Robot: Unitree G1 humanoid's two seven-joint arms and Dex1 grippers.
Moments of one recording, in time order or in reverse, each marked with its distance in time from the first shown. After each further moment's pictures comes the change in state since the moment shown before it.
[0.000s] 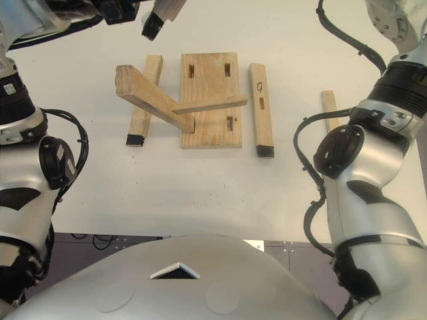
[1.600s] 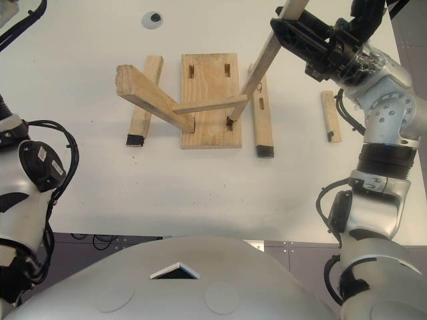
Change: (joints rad) left arm 0.061 0.071 0.195 0.137 0.044 -0.178 0.145; right arm 0.457 -0.161 0.344 -0.158 -0.475 -0.523 0.416
